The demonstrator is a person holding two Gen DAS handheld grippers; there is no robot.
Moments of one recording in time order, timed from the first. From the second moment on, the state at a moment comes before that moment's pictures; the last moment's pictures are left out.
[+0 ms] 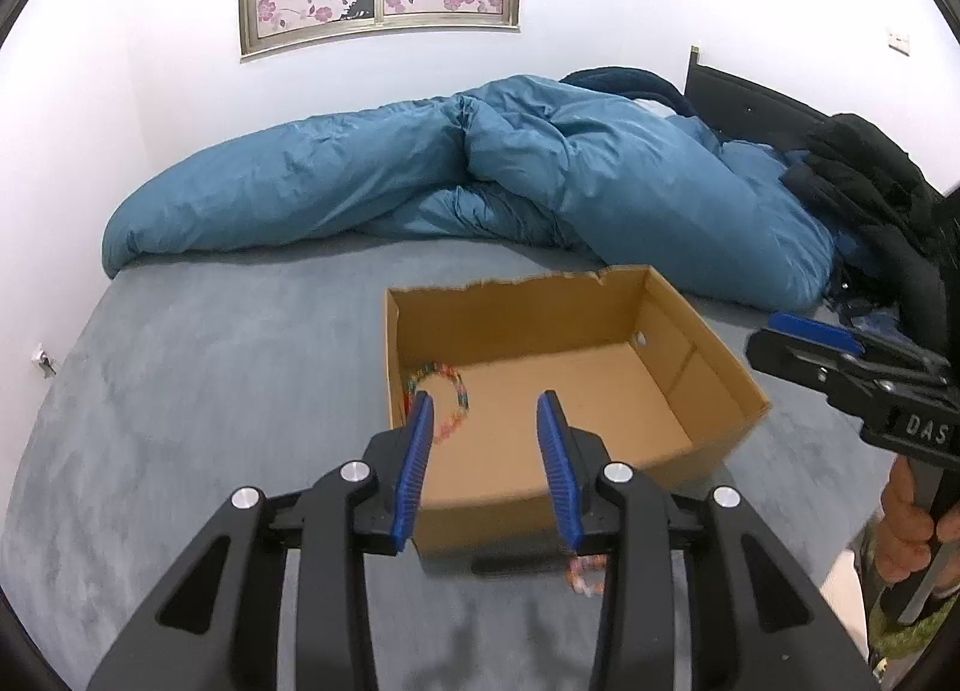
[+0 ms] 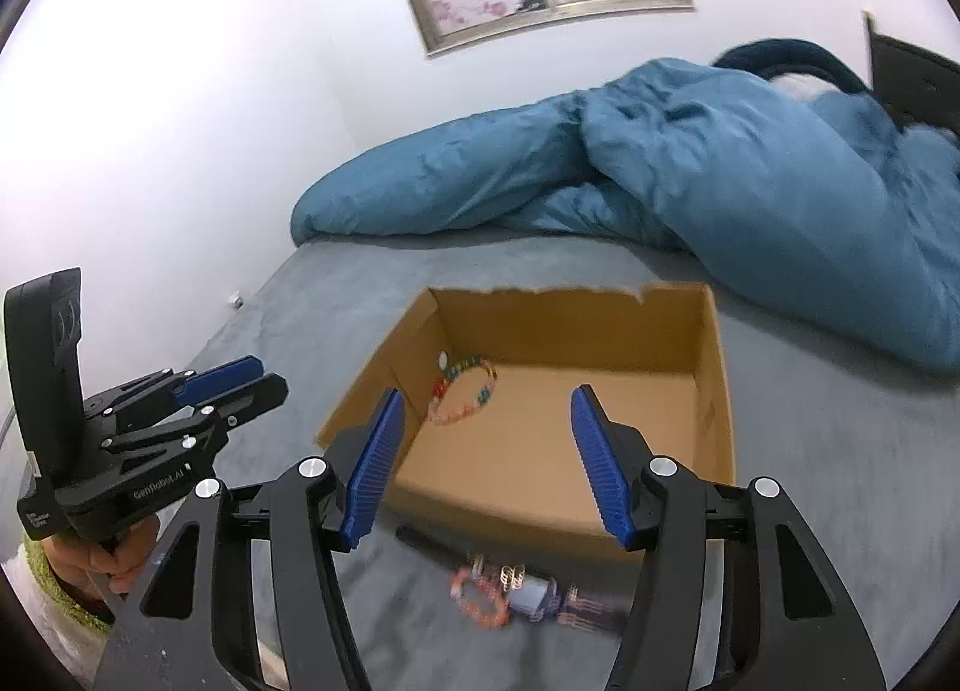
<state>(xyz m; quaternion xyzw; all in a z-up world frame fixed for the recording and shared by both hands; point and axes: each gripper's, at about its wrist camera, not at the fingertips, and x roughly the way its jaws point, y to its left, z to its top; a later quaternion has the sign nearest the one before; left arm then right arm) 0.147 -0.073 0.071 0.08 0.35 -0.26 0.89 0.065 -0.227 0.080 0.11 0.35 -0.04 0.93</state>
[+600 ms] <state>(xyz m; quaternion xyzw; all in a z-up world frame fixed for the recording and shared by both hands) 0.103 -0.055 -0.005 0.09 0.41 -0.20 0.88 0.003 -0.222 -0.013 0.14 0.43 -0.10 0.89</state>
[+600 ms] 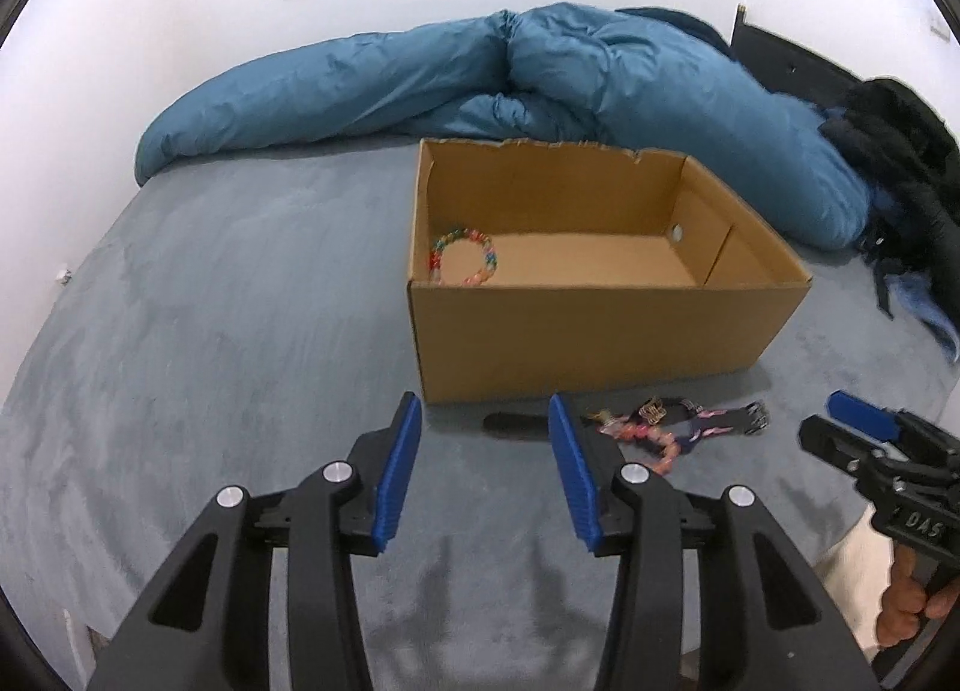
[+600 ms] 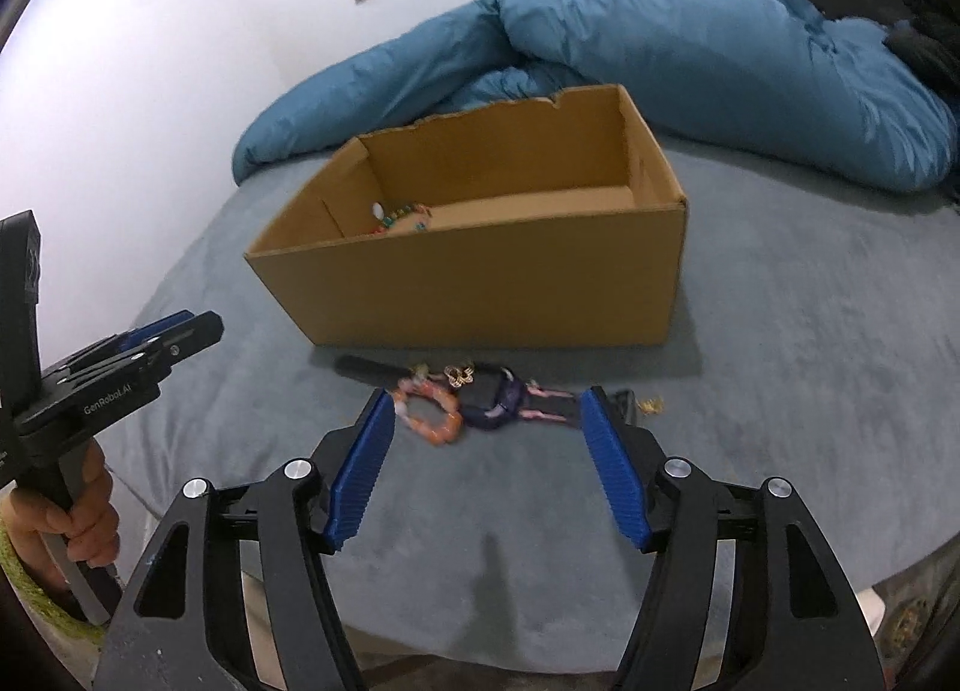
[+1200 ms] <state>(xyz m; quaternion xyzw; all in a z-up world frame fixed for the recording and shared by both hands) 0.117 -0.055 -0.042 0.09 0.42 -0.19 0.88 -0.005 -0.245 -0.049 0.13 0.44 -0.14 0.88</state>
